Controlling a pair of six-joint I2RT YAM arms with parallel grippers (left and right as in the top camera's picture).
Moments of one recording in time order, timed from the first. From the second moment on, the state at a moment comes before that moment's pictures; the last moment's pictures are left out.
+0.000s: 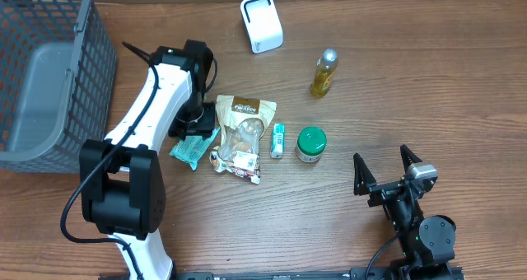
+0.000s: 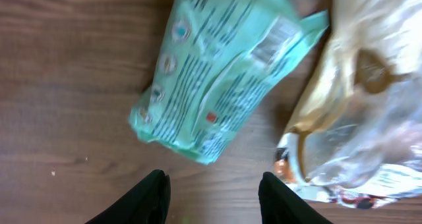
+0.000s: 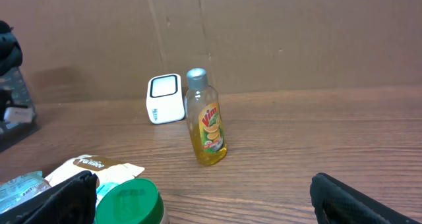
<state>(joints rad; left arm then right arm) -0.21 1.96 1.56 -1.32 -0.08 -0.27 0.16 0.01 0.02 -0.03 -0.06 0.15</state>
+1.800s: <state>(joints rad) -0.21 1.96 1.25 -1.02 -0.13 -0.32 0.16 0.01 0.02 -0.03 -0.06 0.15</state>
